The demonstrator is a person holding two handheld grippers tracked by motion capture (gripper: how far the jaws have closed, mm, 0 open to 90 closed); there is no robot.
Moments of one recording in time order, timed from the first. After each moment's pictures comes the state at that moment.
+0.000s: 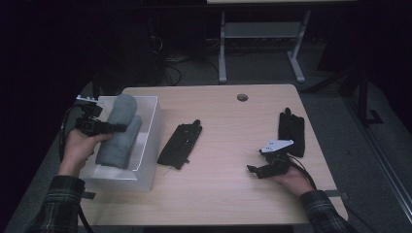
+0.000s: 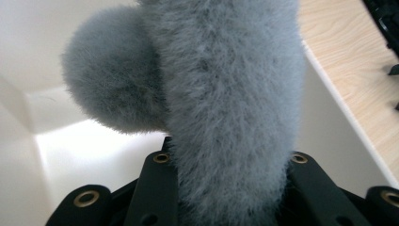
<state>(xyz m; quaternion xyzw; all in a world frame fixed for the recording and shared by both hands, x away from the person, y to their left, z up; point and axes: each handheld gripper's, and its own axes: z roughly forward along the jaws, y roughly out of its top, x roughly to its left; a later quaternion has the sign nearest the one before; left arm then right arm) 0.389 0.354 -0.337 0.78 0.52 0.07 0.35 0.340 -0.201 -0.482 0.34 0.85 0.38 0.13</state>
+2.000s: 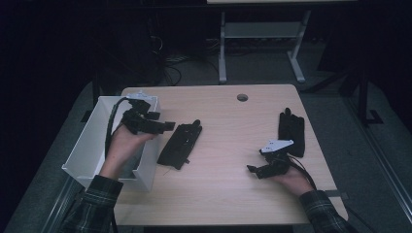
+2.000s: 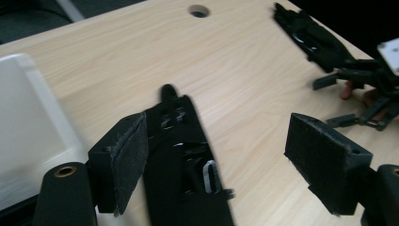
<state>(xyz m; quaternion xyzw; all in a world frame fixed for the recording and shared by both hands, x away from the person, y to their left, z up) 0.375 0.213 -0.311 0.82 0.39 0.10 0.40 0.340 -0.201 -0.482 0.34 0.85 0.38 0.13</state>
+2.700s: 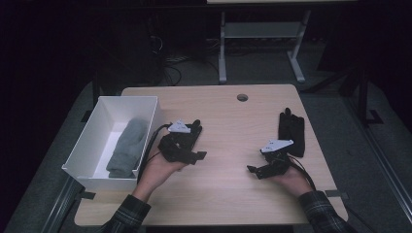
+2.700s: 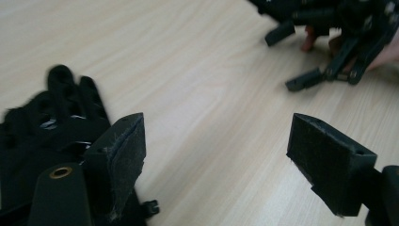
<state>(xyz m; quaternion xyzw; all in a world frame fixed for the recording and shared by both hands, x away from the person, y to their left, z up) 0.337 0.137 -0.383 0.86 0.32 0.08 0.39 0.340 -0.201 -0.482 0.35 0.85 0.37 0.13</state>
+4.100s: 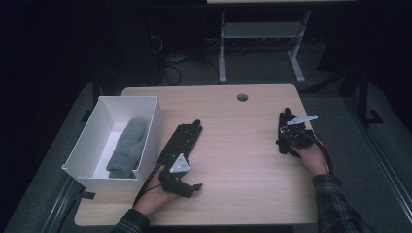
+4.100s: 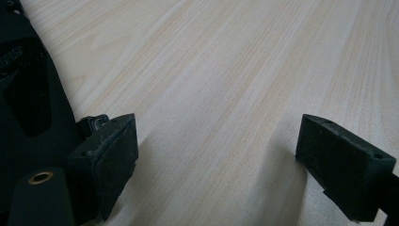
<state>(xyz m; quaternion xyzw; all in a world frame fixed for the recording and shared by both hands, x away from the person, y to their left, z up) 0.297 0.156 -0.477 0.89 0.25 0.10 0.38 0.413 -0.286 -0.468 0.45 0.82 0.30 0.20</state>
